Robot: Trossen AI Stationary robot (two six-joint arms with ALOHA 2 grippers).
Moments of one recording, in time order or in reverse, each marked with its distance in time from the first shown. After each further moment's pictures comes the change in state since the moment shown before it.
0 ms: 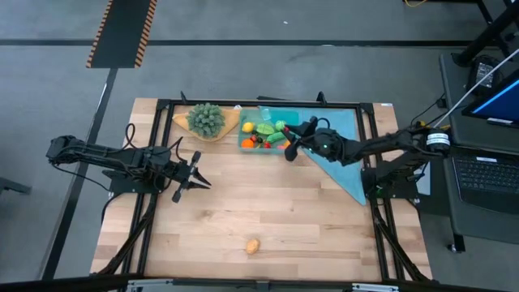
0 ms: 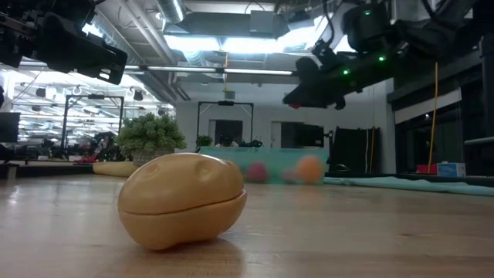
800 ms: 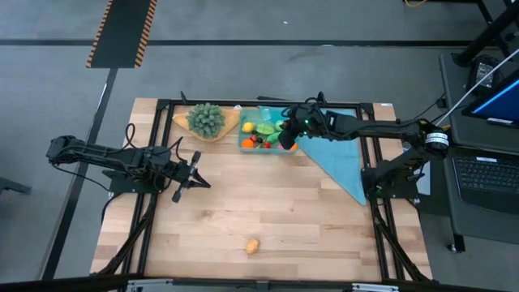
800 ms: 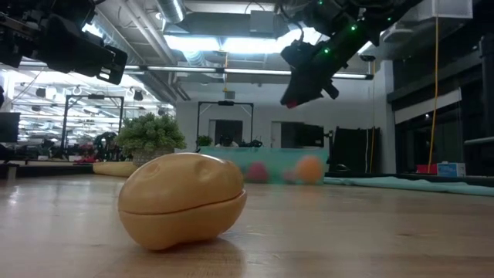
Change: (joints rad) left arm 0.000 0.000 0.000 0.000 0.000 0.000; right arm -0.110 0.012 0.462 -0.909 -0.193 0.200
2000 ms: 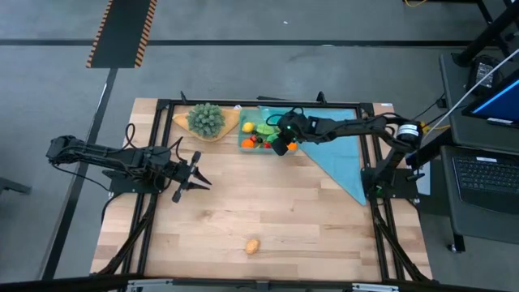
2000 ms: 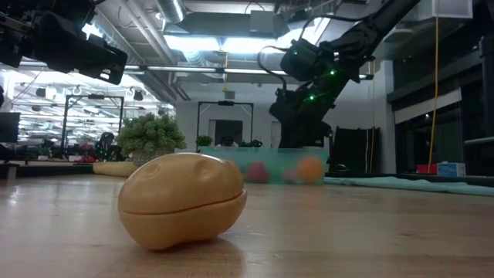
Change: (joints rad) left arm 0.000 0.000 0.000 0.000 0.000 -0.002; right arm -0.036 0.274 0.008 0.049 0.001 -0.049
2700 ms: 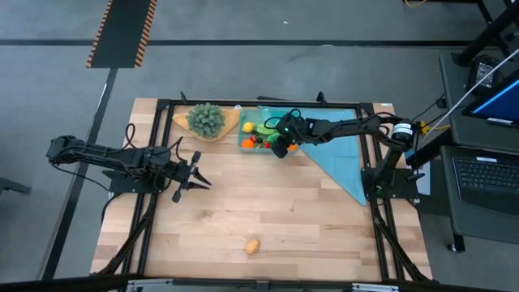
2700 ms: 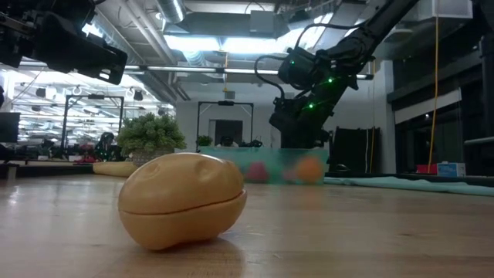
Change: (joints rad) left arm 0.000 0.000 0.000 0.000 0.000 0.000; right arm 0.000 0.051 0.000 0.003 -0.024 -0.028
